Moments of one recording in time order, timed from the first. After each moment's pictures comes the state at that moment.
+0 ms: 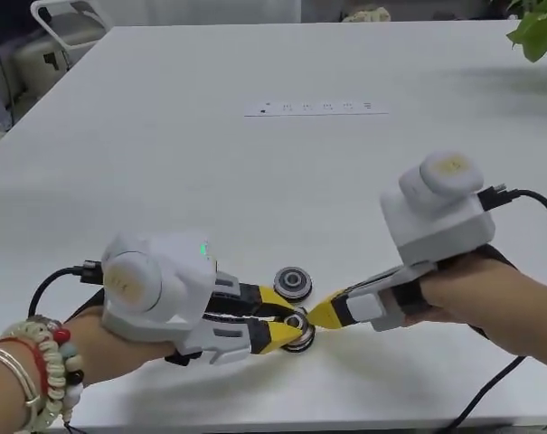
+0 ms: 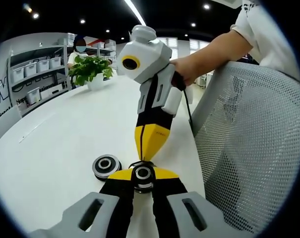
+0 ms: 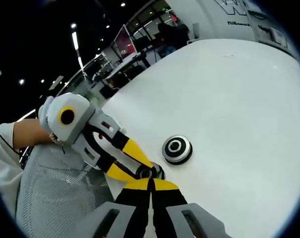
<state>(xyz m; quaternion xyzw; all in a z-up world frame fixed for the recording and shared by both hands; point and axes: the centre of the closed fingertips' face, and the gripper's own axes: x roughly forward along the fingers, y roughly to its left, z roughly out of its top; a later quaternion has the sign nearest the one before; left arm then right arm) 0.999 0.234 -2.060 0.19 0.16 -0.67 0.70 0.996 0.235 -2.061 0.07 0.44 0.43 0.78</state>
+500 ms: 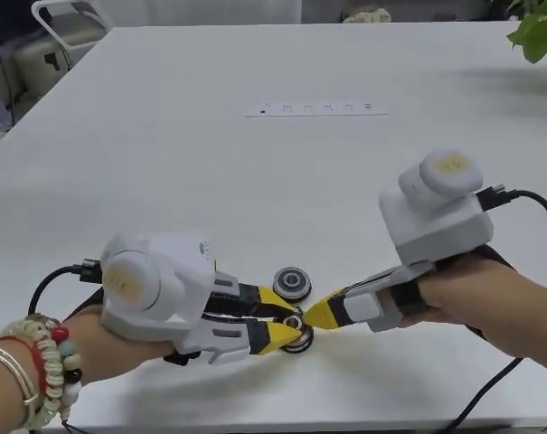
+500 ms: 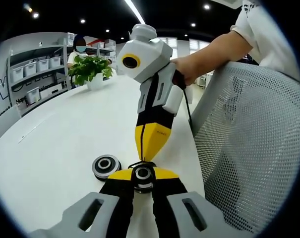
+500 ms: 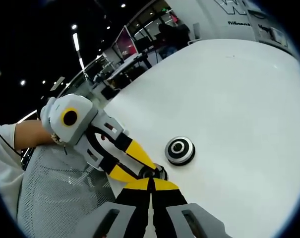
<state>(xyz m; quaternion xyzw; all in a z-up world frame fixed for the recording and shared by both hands) 0.998 0.235 -2.061 0.19 0.16 -0.67 0.70 0.996 0.237 -2.059 0.08 0.44 0.43 0.78</state>
